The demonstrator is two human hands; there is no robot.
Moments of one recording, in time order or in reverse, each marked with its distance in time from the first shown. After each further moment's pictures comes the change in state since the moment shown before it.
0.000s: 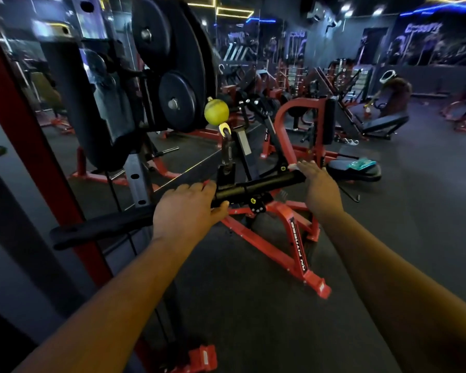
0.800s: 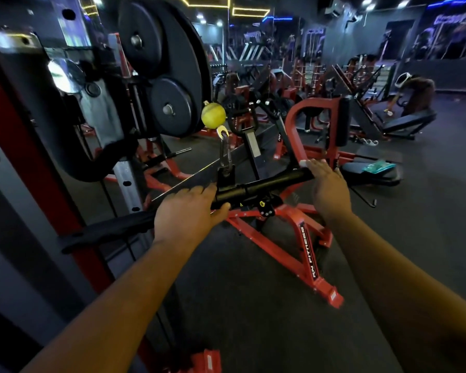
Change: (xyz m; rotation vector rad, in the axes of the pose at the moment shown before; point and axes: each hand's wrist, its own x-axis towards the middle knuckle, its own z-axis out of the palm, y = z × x) left_hand 0.025 0.023 0.014 0.013 -0.008 -0.046; right_hand 0.033 0.051 0.008 -0.022 0.031 -0.042
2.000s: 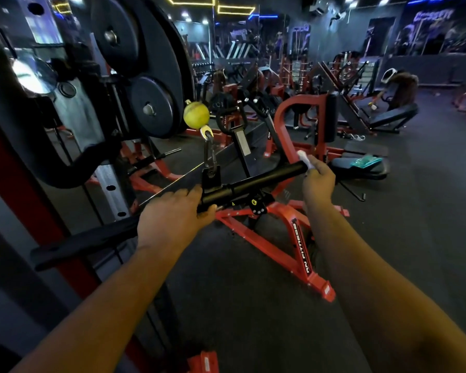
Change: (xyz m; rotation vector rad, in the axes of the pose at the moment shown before) left_hand 0.001 -0.004 0.000 -0.015 0.003 0.034; right_hand 0.019 -0.021 0.015 1.036 0.303 0.763
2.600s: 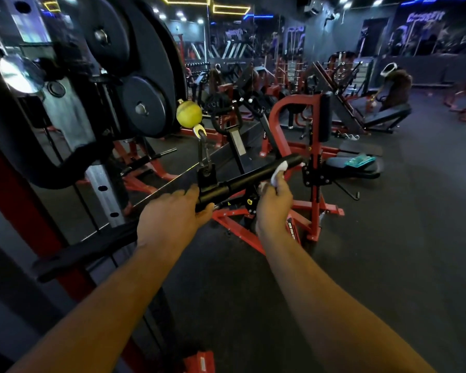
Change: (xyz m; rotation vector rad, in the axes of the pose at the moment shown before) left_hand 0.003 0.012 -0.003 -0.050 -0.027 -0.042; right_hand -0.094 0.022 0.051 0.306 -0.046 0.021
